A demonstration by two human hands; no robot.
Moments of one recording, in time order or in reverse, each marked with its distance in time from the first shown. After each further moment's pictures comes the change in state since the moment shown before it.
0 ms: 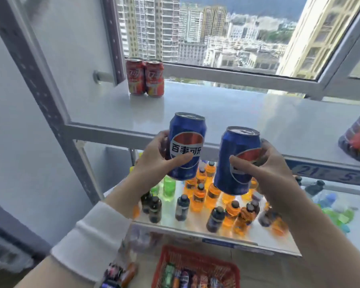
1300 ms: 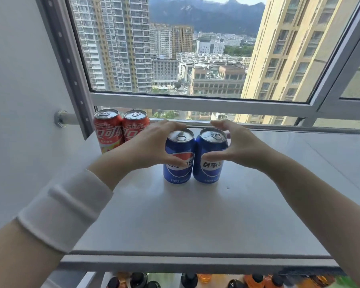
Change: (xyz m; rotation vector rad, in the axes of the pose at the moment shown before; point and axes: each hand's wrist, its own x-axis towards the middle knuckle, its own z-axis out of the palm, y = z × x) left_hand 0.270 0.026 -0.072 0.912 -0.349 0.324; right_hand 0.267 -0.053 0.045 -0.696 -0.133 -0.217
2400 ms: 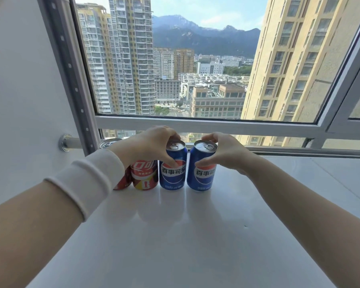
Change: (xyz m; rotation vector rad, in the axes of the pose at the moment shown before) left_hand 0.072 -0.046 -0.037 0.164 -0.137 -0.063; right_hand 0.087 -0.006 0.017 0.111 0.021 0.130
